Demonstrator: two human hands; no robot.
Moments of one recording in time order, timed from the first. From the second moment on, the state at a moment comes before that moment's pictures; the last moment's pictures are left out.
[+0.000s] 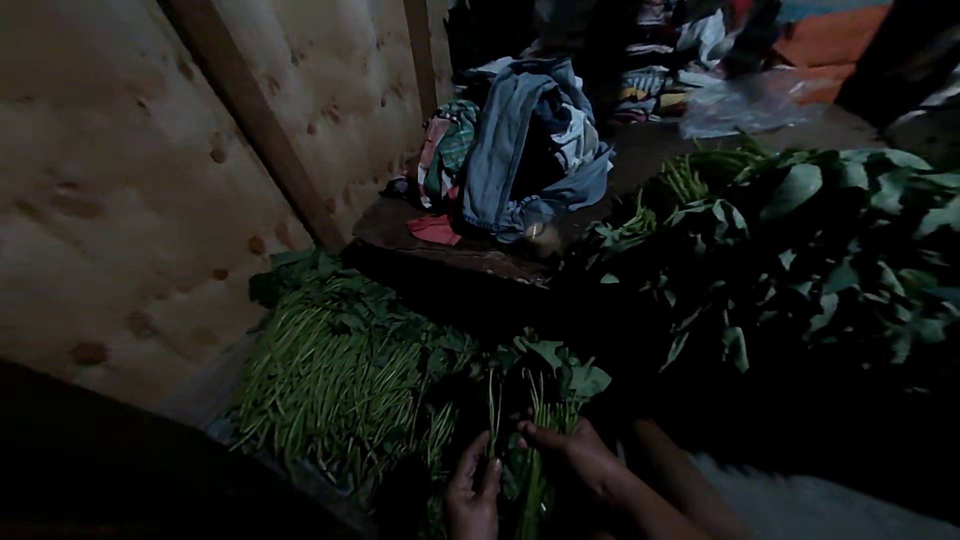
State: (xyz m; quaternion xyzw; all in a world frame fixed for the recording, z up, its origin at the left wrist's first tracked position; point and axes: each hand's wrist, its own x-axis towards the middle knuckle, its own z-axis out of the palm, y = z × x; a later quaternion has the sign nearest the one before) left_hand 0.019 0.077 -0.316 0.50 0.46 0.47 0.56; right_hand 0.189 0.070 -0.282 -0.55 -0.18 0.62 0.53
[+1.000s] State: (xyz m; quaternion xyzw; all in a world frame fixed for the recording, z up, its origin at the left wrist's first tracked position) left_hand -0.037 0.168 -0.418 0.66 0.69 -0.11 0.27; right_hand 0.197 0.081 -0.278 -0.73 -0.15 0.47 0.48
